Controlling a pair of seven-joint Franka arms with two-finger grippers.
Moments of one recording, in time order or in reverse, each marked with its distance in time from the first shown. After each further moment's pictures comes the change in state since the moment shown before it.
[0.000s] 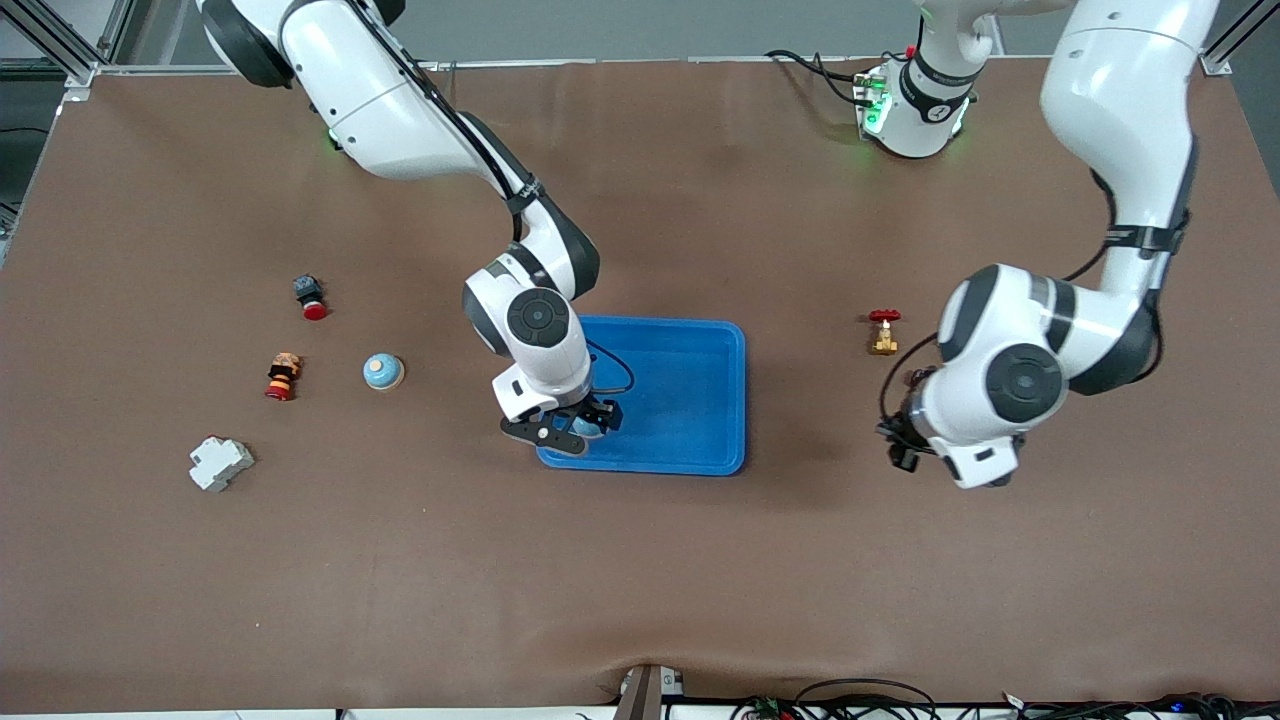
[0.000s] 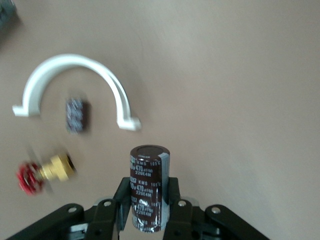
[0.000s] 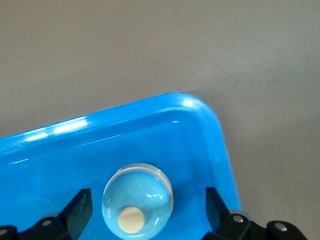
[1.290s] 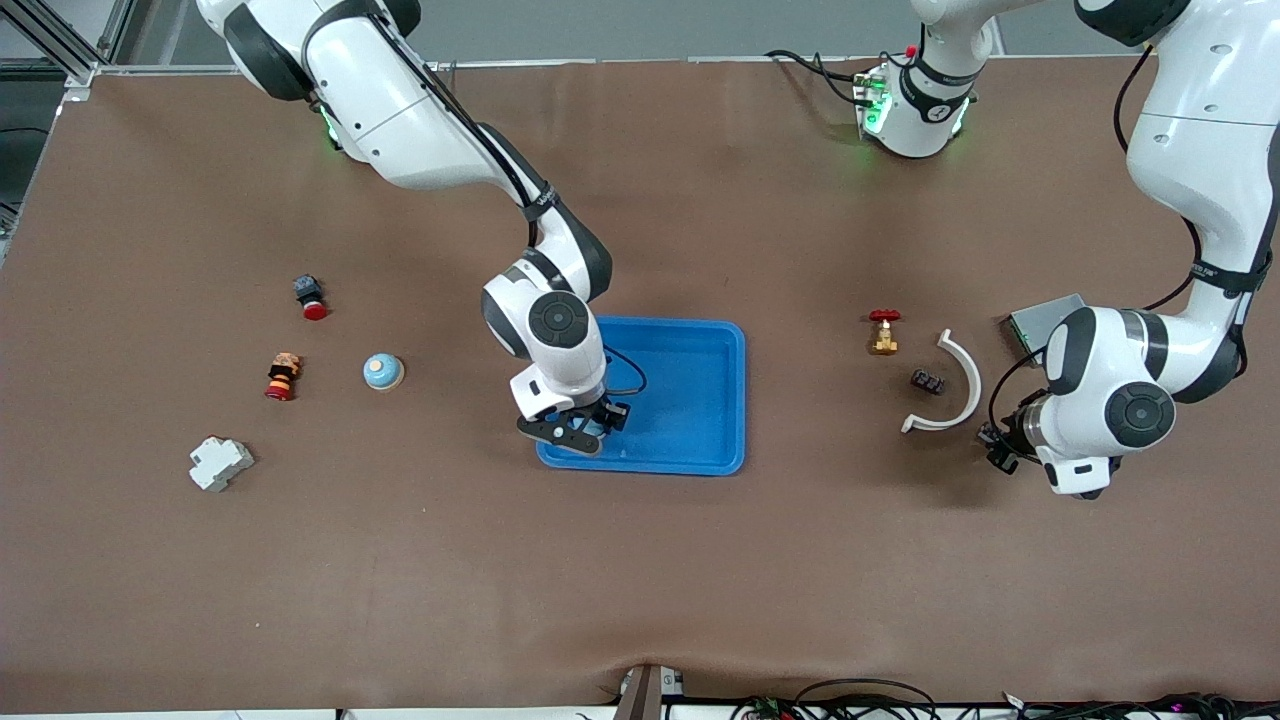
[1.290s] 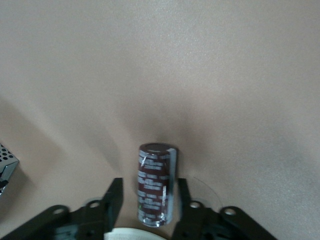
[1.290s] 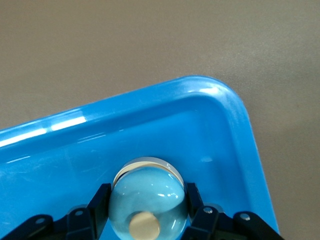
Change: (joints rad) left arm 0.267 0.119 -0.001 -0.133 0.177 0.217 0.316; right arm 0.028 0.047 -0.012 0.041 -0.008 0.007 0.042
